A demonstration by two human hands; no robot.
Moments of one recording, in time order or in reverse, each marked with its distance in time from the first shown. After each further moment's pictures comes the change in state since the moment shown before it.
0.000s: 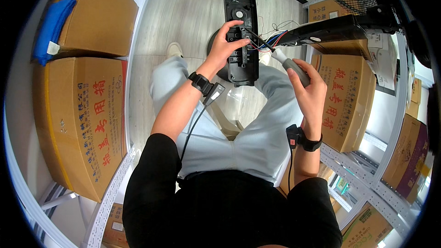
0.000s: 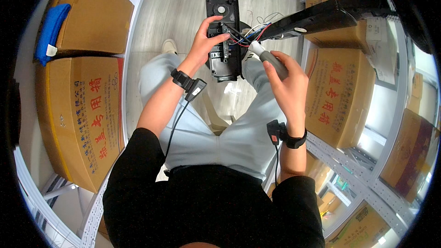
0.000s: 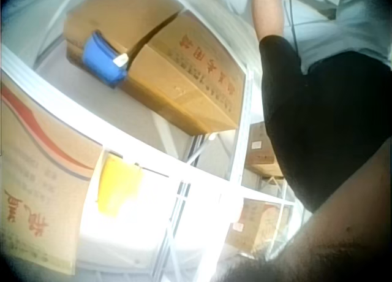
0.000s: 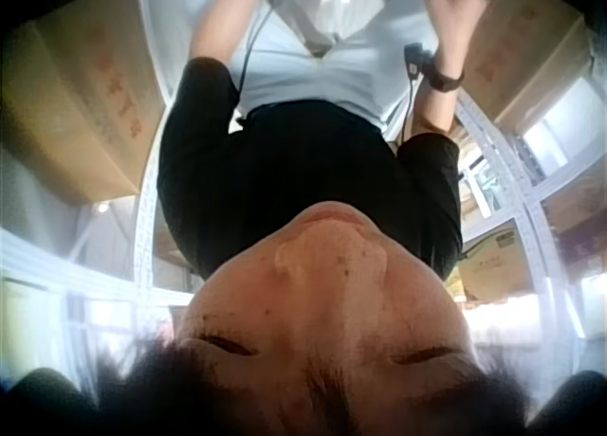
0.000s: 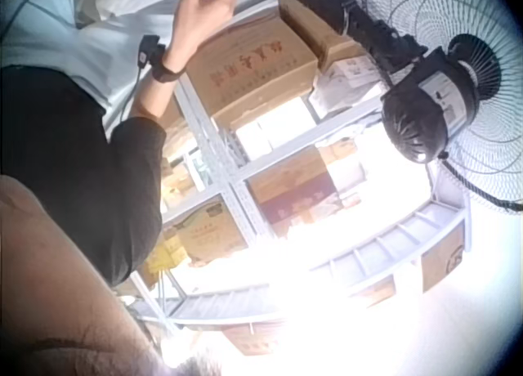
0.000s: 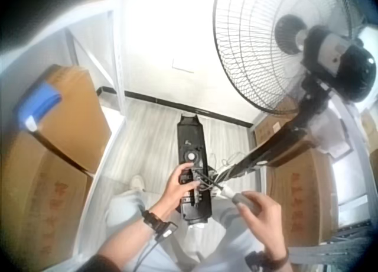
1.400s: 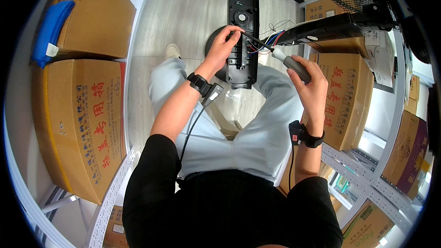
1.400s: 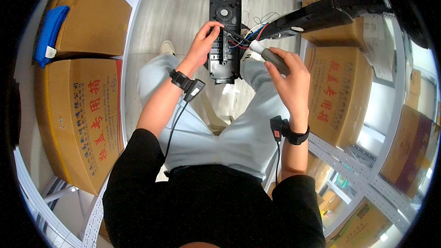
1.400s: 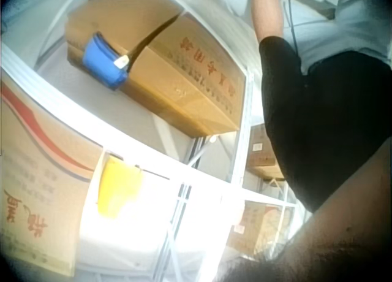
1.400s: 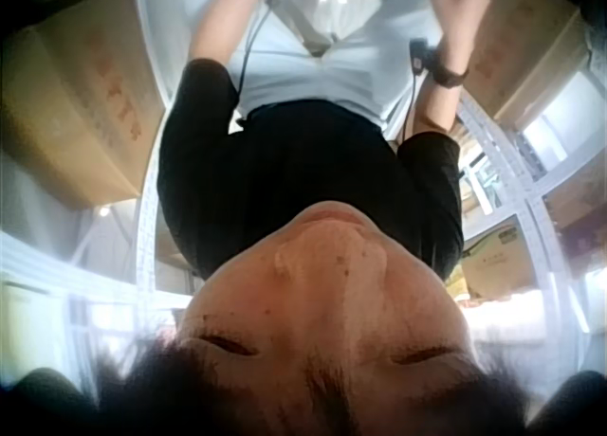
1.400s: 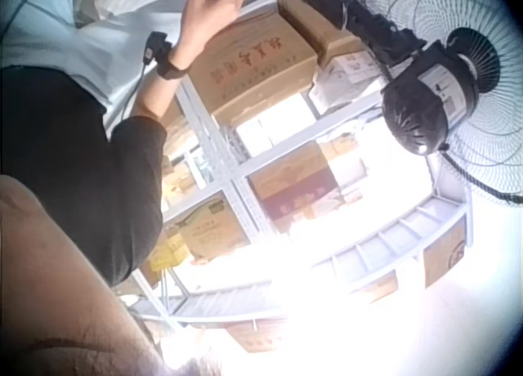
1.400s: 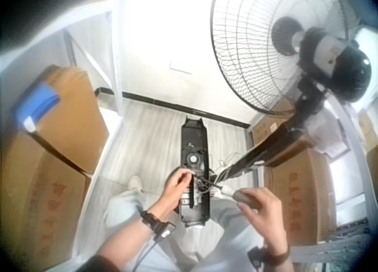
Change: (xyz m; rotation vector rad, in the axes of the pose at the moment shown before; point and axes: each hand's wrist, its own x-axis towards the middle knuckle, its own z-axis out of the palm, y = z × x) left_hand 0.000 -0.007 0.001 0.048 0.007 -0.005; right_hand 0.007 0.004 -0.011 -0.095 -0.008 -0.168
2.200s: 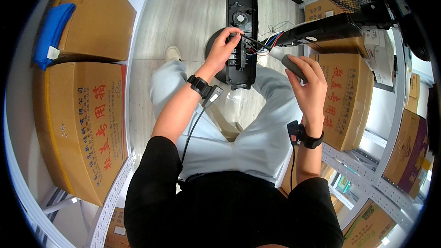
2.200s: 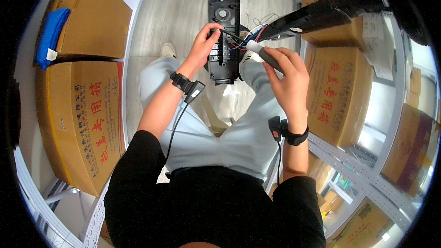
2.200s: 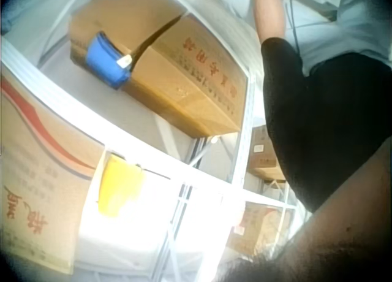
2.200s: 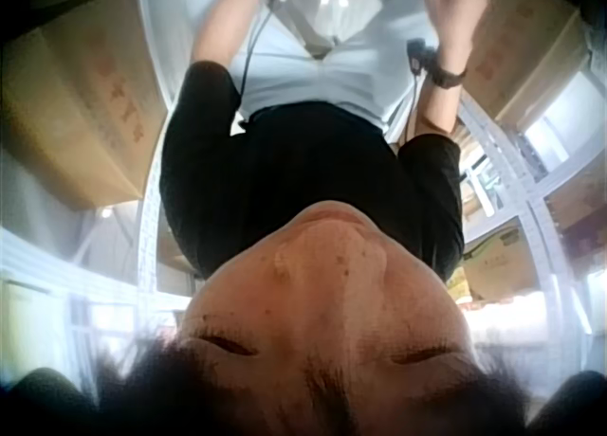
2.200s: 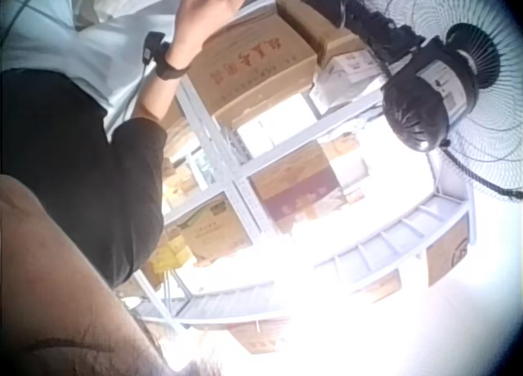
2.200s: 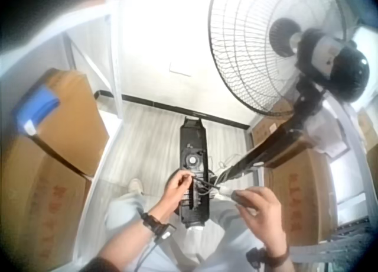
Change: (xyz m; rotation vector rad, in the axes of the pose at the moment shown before) left_hand 0.003 -0.007 -0.002 0.085 -0.018 0.109; right_hand 0.000 -0.006 0.002 -0.072 0.082 -0.166
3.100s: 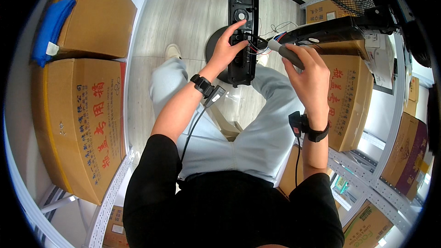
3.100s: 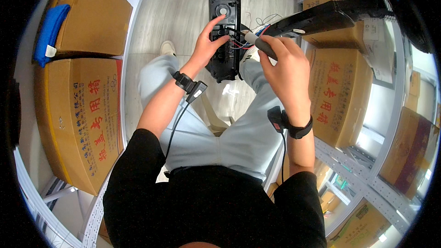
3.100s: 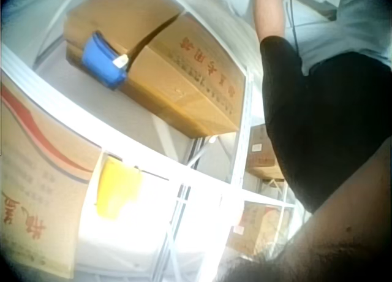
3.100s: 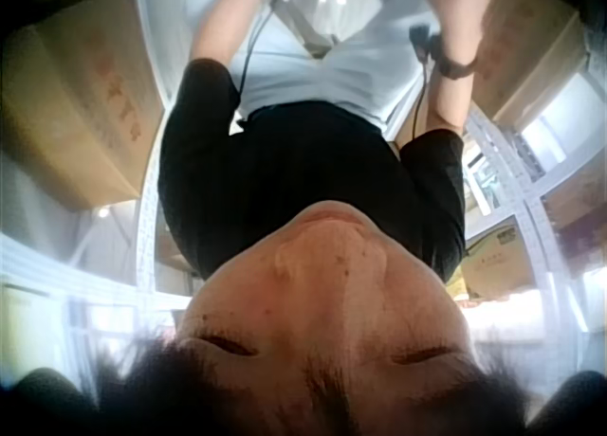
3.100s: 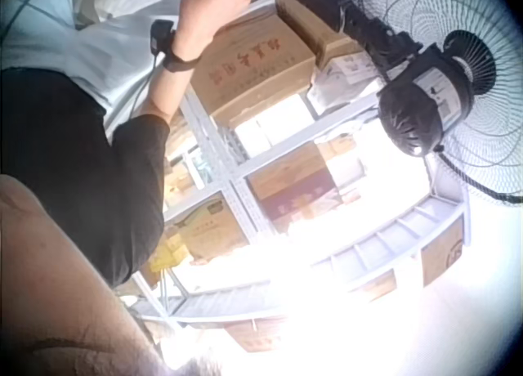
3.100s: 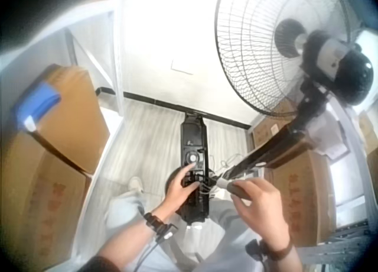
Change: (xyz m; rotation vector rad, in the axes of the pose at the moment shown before) left_hand -0.001 0.010 0.005 0.178 0.004 0.121; right_hand 0.033 -0.019 0.007 -0.142 -0.024 -0.113
